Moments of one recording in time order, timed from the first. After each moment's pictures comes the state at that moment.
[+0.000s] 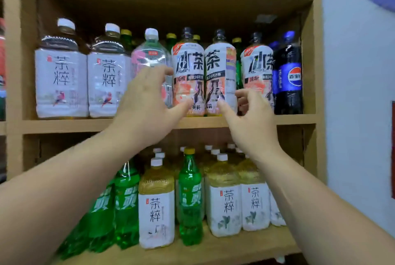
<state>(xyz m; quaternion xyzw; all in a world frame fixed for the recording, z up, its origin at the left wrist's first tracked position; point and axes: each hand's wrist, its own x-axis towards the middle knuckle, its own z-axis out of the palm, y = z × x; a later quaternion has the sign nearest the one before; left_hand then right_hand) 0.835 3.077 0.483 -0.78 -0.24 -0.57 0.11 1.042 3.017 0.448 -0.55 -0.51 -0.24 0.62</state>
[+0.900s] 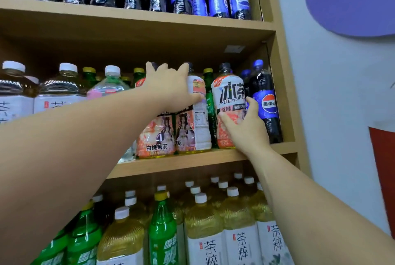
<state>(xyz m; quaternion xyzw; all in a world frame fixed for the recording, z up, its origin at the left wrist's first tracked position) 0.968 3.114 0.623 -0.81 -0.36 -0.35 0.31 1.159 3.062 0.503 -0.60 -0.44 -0.16 0.65</state>
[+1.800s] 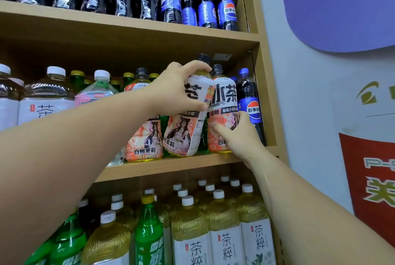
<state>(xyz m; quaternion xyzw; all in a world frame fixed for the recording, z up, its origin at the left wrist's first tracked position) 0.965 3.078 0.614 -0.89 -0.14 -0.42 0.09 1.167 3.041 0.499 -0.54 -0.48 -0.06 0.68</state>
